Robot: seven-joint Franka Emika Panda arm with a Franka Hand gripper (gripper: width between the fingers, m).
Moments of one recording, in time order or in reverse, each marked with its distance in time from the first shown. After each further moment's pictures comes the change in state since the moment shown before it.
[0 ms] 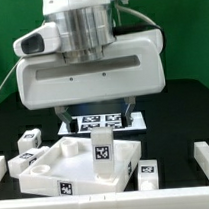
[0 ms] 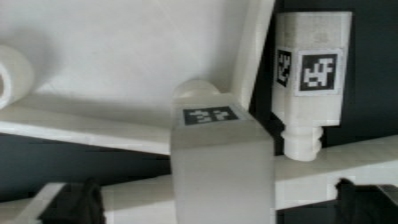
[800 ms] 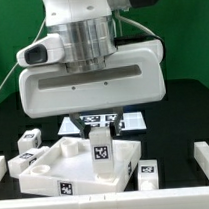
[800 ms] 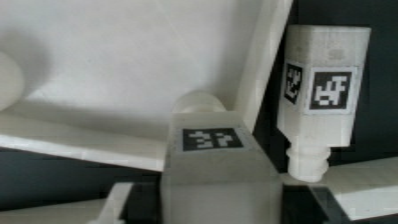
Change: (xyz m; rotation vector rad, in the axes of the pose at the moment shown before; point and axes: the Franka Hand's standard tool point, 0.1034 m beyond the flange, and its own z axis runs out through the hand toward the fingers) arm -0.002 -0.001 0.008 0.000 -0.007 -0.025
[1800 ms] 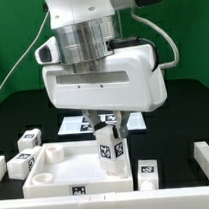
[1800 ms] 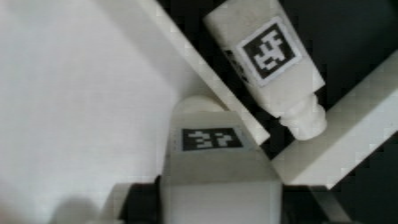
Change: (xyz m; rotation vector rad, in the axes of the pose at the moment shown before) arm -0.005 -0.015 0.003 0.078 0.001 0.757
